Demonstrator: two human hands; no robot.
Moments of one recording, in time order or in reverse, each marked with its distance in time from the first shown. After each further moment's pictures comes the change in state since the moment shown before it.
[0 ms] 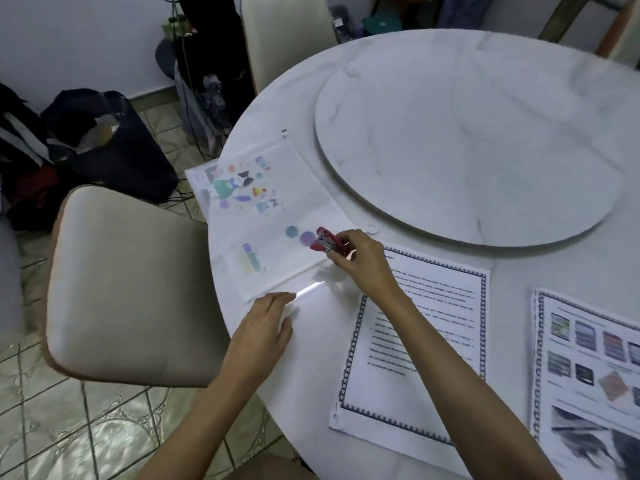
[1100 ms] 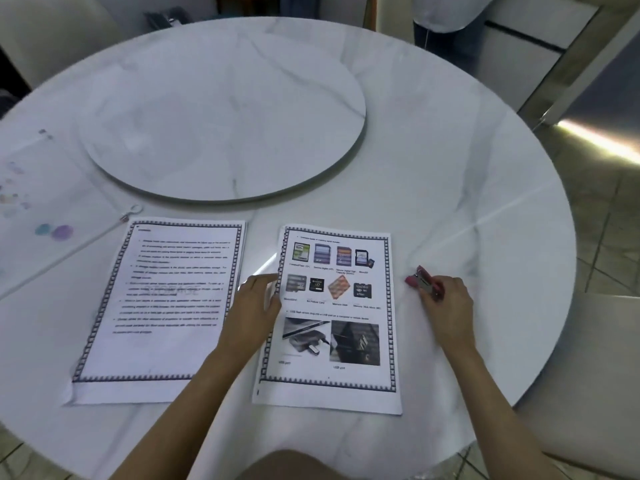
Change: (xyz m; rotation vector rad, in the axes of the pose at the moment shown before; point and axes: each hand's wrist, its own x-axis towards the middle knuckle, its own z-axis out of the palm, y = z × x) left_hand -0.033 0.295 0.199 -0.207 -0.136 0.122; right_hand -0.321 0.278 -0.318 -0.207 0.575 0.588
